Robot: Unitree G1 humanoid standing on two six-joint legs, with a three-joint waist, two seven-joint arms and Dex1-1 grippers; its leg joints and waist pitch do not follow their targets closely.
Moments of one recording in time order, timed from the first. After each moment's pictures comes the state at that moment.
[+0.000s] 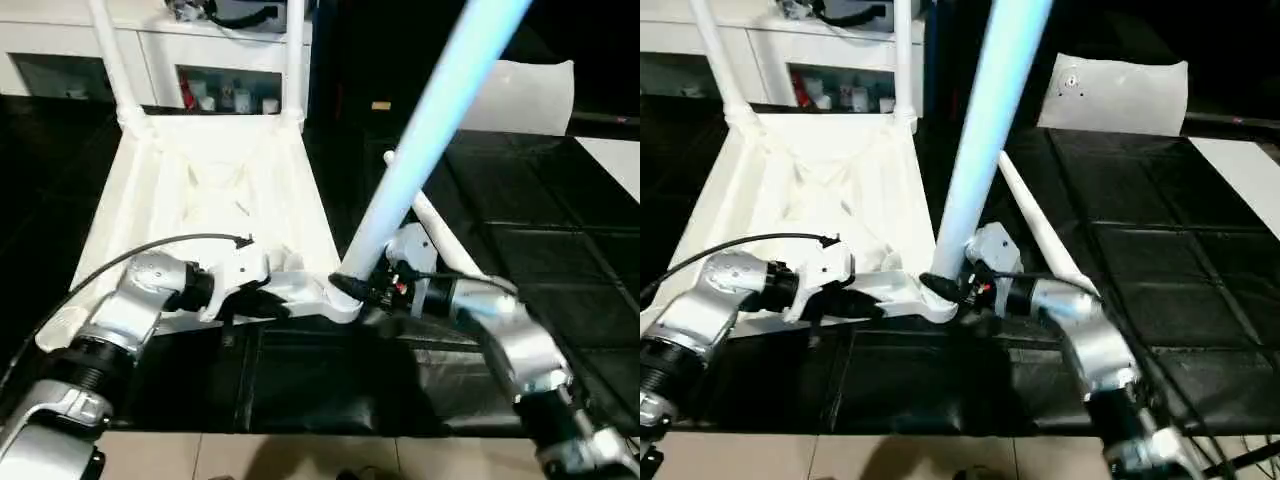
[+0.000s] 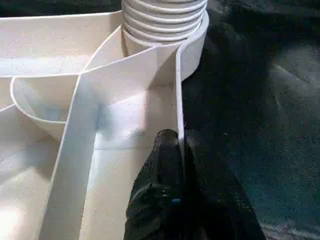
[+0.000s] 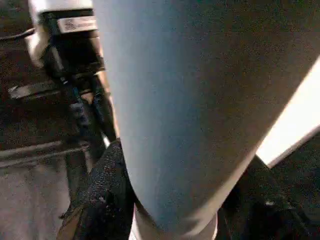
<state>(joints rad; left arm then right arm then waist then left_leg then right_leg) -0.54 0.53 -0.31 0.49 -0.01 0.06 -1.27 -0.40 -0.34 0.26 0.26 0.20 0.10 0.94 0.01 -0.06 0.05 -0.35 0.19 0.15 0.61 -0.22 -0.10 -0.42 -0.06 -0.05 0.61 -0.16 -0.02</state>
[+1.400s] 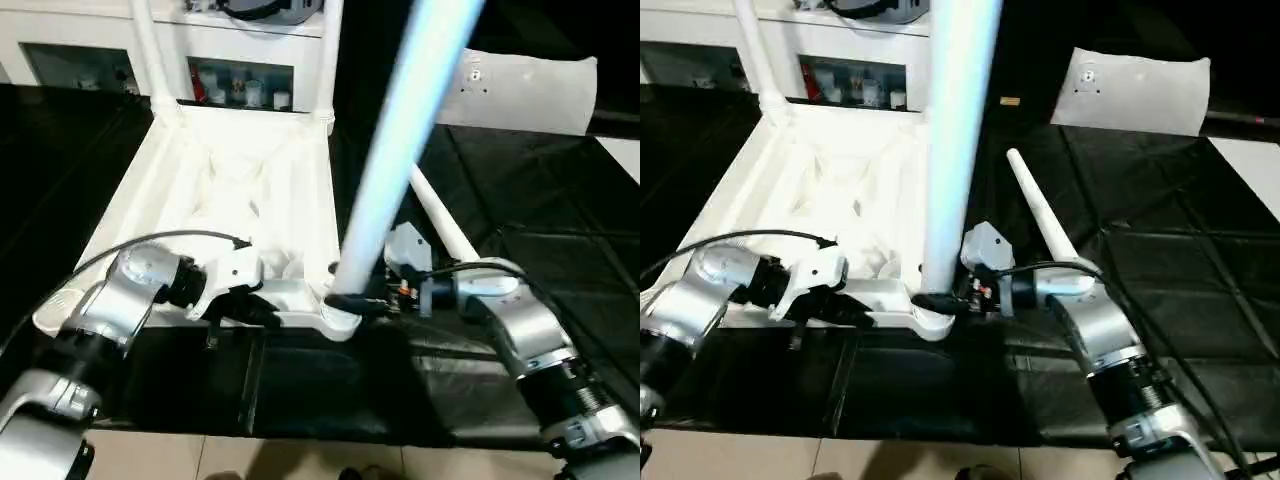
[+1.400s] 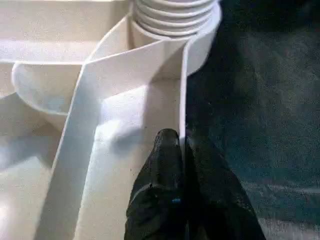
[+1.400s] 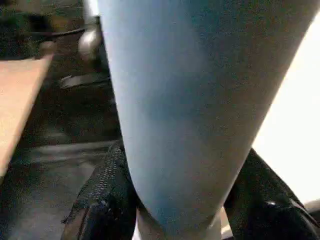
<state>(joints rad) -0.49 0.57 -0.27 0.40 -0.01 0.12 -1.28 -0.44 -0.32 0.27 0.29 0.20 0.11 1.06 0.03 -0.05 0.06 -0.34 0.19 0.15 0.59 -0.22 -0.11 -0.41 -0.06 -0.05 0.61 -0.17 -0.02</state>
